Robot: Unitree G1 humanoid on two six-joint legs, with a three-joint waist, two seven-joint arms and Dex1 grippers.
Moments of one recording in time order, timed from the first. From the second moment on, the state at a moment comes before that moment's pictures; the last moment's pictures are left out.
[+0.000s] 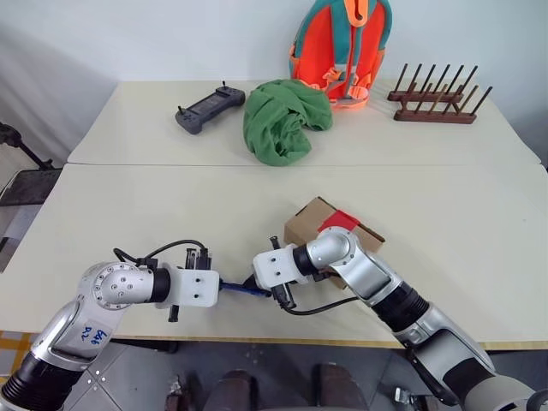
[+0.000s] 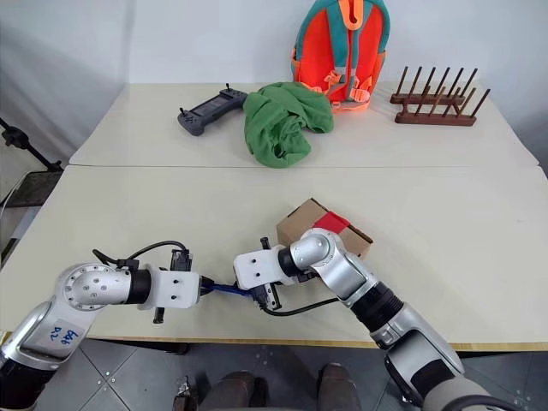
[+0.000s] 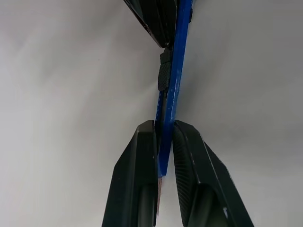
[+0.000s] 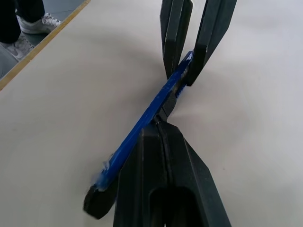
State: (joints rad) left arm -0.10 0.87 -0.14 -0.39 0.17 0.16 -0.99; right arm -0.68 -0.33 0.58 0.10 -0.11 0.08 1.20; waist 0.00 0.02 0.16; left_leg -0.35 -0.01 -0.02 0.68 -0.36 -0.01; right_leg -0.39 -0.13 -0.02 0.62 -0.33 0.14
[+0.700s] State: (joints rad) left arm -0.14 0.82 -0.17 -0.45 0.16 0.44 -0.96; right arm -0.62 -0.50 0.38 -0.21 0.08 0.38 1.17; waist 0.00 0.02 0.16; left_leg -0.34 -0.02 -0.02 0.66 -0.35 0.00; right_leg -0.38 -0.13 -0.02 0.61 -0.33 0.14
